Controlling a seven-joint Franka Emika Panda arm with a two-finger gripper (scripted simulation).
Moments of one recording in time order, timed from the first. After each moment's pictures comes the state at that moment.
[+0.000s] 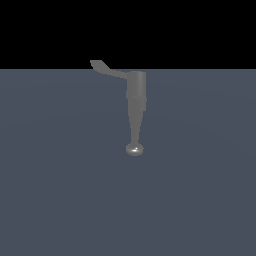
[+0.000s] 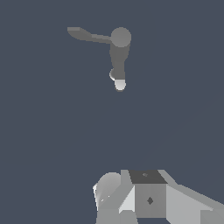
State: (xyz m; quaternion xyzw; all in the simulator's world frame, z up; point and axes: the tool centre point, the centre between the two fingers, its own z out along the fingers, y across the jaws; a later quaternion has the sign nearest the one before) arm -0.254 -0.016 0.495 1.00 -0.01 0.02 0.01
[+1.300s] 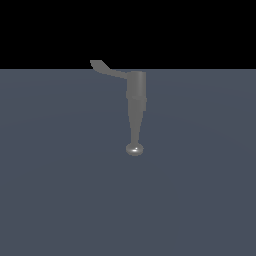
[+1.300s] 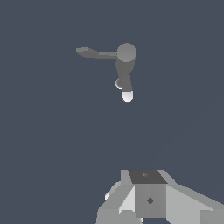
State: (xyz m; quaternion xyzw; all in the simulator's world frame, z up) arm -0.227 -0.002 0.503 1.00 -0.03 0.03 -0.02
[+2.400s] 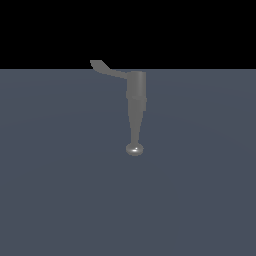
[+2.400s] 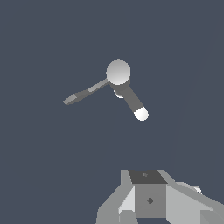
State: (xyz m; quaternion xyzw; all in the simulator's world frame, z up) arm -0.128 0.018 0.459 0.96 -0.27 0.00 -0.06
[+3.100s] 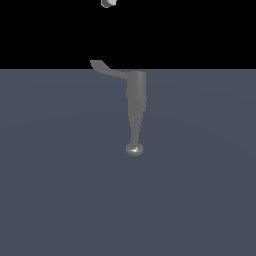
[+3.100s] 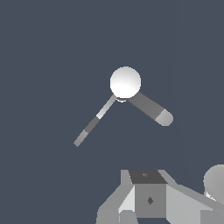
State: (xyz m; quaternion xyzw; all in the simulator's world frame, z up) arm -0.065 0.038 0.412 0.90 -0.43 -0.02 -0.05
